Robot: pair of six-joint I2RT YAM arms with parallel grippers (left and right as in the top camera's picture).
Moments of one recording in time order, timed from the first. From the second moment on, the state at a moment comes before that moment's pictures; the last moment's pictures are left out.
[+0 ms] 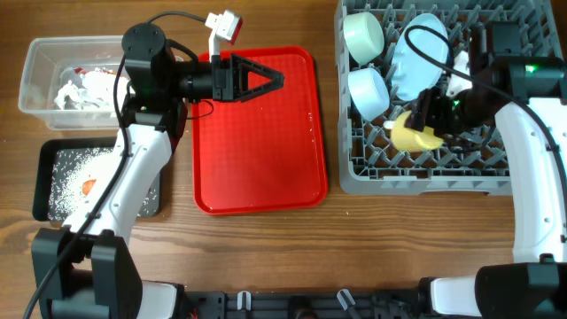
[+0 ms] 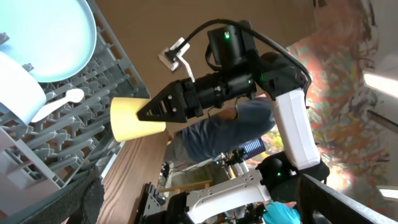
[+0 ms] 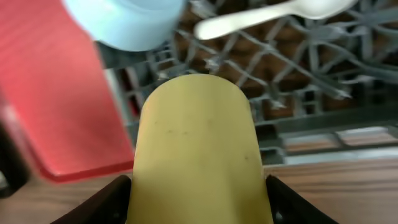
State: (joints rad) left arm -0.14 1.58 1.13 0.45 1.45 -1.10; right arm -0.03 1.58 1.61 -1.43 -0.18 0.27
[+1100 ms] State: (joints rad) left arm -0.14 1.58 1.13 0.45 1.46 -1.10; right arm -0.02 1.68 1.32 -1.22 -0.14 0.33
